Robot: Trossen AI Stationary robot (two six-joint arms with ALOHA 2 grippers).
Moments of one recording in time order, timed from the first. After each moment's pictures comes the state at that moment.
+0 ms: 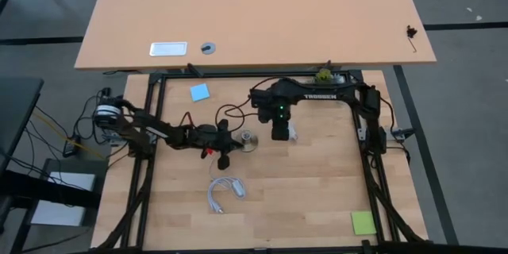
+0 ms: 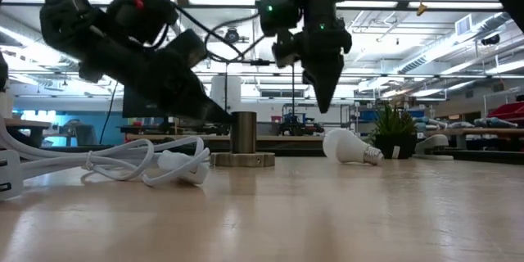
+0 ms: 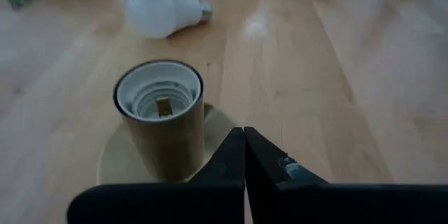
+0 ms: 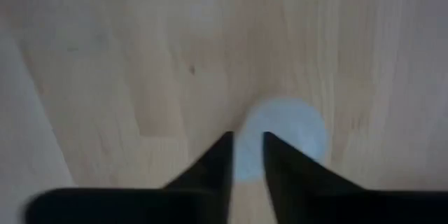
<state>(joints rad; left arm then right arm) 0.01 1.61 0.43 0.76 -0.03 -0.08 -0.23 2.00 1.70 -1.27 -0.08 -0.11</state>
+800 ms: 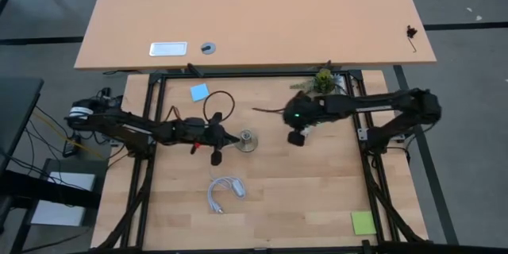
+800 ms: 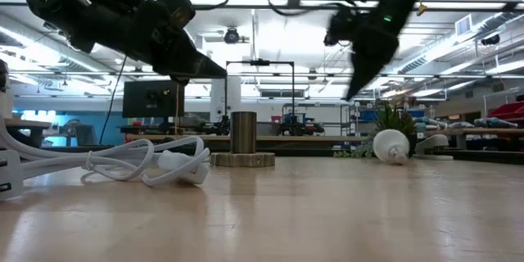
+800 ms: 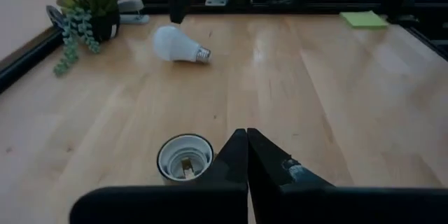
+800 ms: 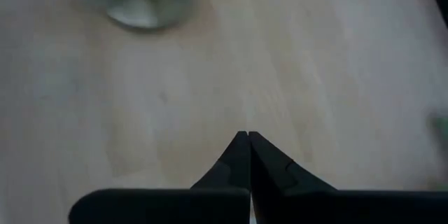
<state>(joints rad) 0.01 1.32 0.43 0.58 -0.02 -0.01 -0.14 1.44 1.00 -0.62 0.14 0.07</state>
